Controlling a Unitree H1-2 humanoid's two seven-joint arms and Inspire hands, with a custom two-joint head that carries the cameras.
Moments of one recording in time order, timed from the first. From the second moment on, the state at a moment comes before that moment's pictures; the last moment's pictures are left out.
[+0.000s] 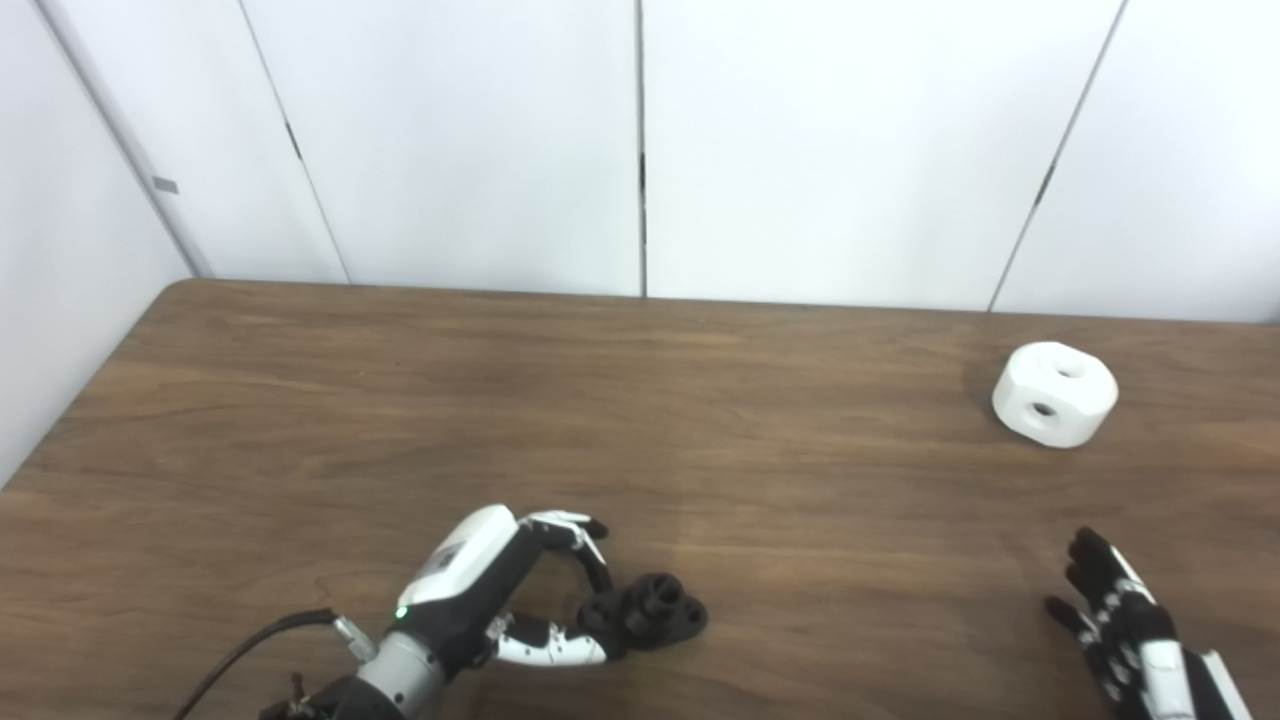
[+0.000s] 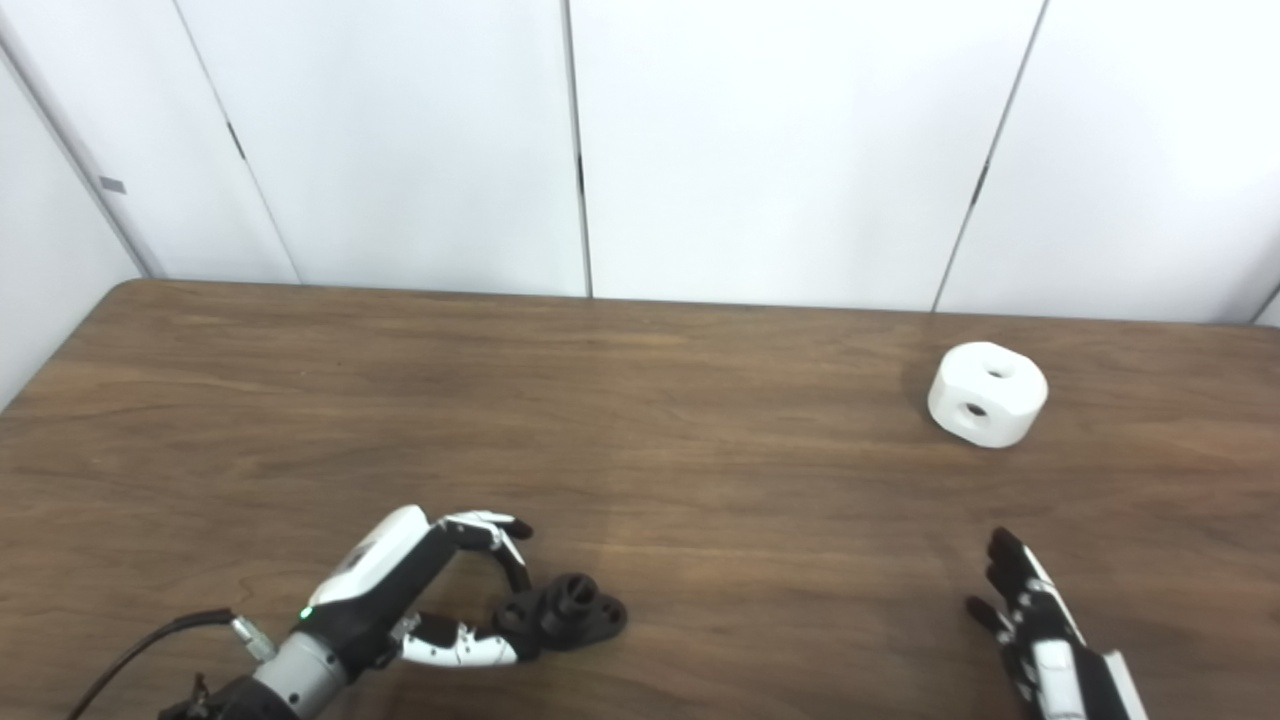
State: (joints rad) left arm 0.10 0.40 -0.37 -0.52 0.55 0.33 -0.27; right arm 0.36 -0.20 -0.07 -0.41 0.13 0.11 0.08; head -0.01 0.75
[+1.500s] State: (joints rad) left arm 0.11 0.30 -0.42 -0.51 0.96 0.25 -0.39; right arm 0.35 -0.18 -0.03 -0.50 -0.11 0.20 0.05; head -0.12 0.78
